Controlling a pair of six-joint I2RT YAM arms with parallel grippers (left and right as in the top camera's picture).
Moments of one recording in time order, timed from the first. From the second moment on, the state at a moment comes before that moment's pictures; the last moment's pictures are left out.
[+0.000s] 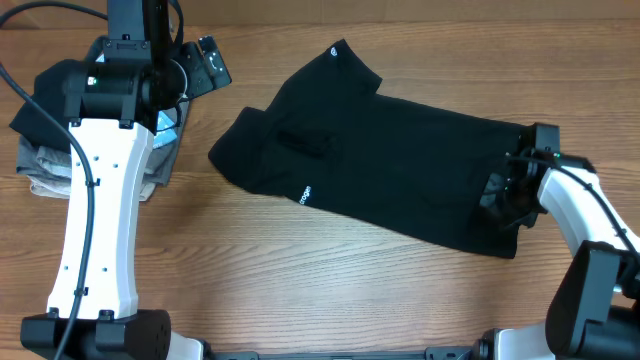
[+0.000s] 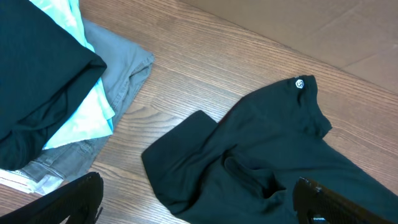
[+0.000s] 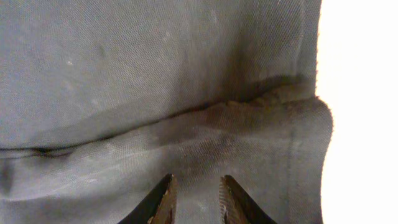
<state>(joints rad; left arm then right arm) -0.07 1.66 1.88 -1.10 -0.04 -0.45 -0.19 1.65 0.97 -0.81 -0.04 0.26</state>
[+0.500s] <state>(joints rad) -0.07 1.66 1.88 -1.10 -0.04 -0.45 -0.25 1.64 0.85 -0.67 0.06 0.34</state>
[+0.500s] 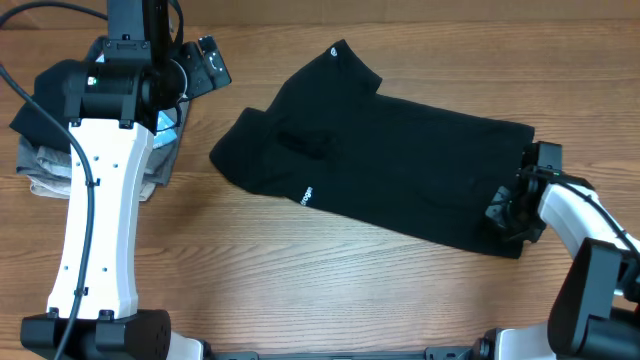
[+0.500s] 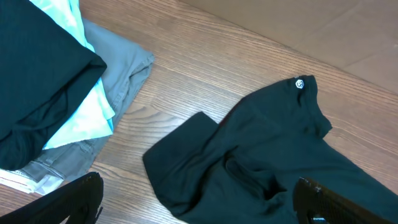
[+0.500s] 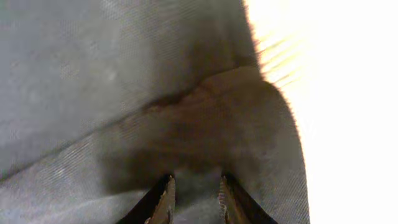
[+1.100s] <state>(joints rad) -0.07 1.66 1.88 -1.10 -0.04 -0.45 -0.05 1.65 1.25 -0.70 -0.40 0.20</state>
